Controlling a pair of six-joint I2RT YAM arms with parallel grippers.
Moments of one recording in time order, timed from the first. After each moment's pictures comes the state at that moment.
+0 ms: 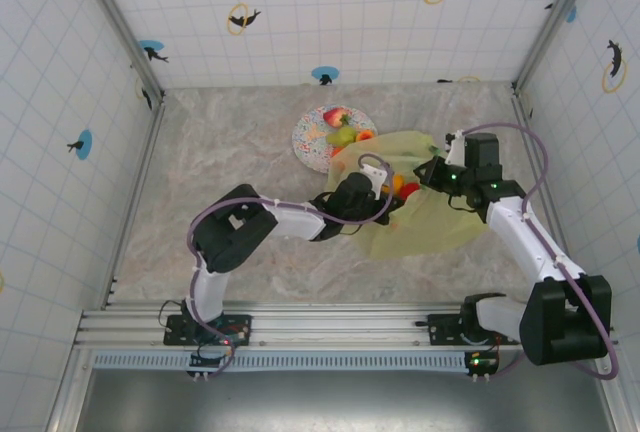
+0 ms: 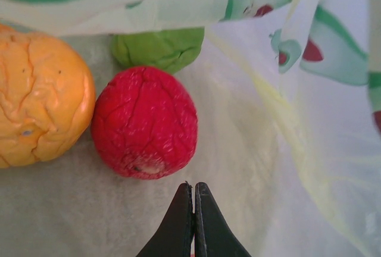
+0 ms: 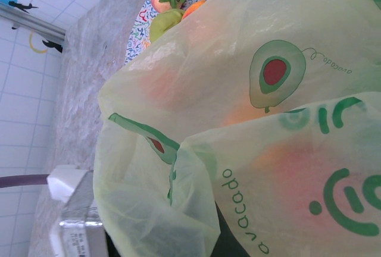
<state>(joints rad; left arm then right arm) -0.98 2.03 1.08 0.51 0.24 -0.60 0.15 1.19 0.80 -0.32 -0.48 0.53</state>
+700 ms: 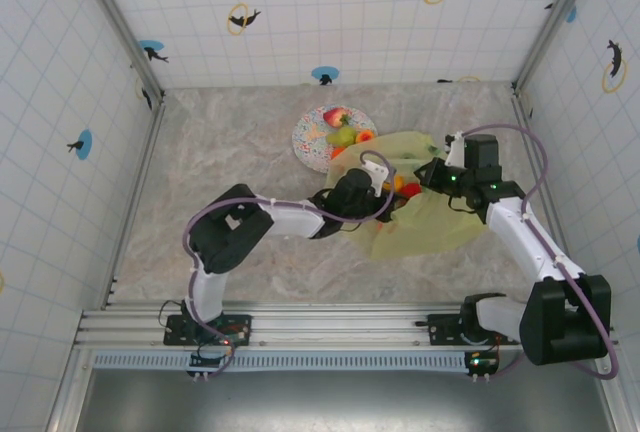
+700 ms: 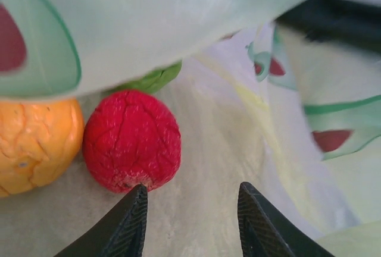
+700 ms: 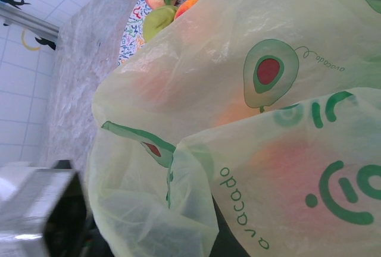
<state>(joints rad) -0.97 1.97 1.08 0.50 0.26 -0.55 0.15 1.19 0.79 -0.32 -0.47 0.51</state>
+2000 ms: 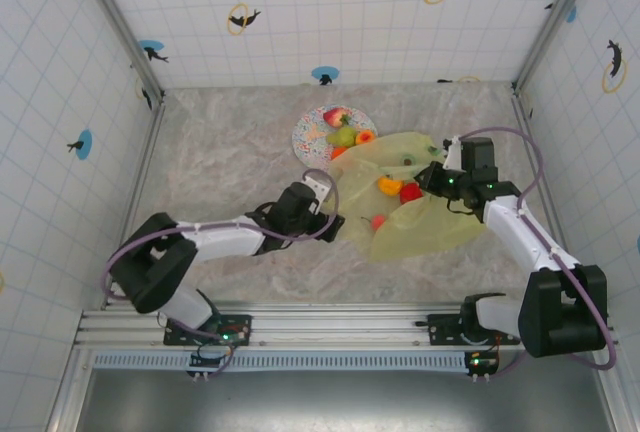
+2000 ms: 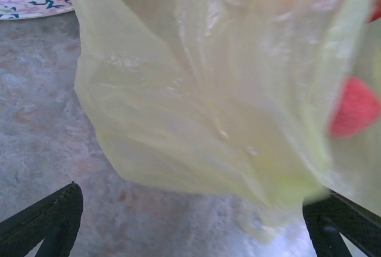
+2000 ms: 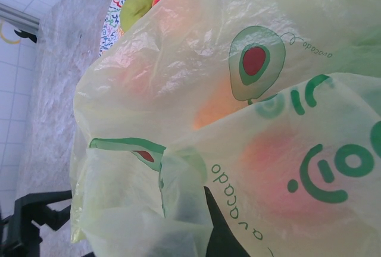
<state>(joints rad) -0.83 1.56 0.67 0.14 0.02 -0.24 0.15 1.23 0.77 -0.31 -0.46 0.50</state>
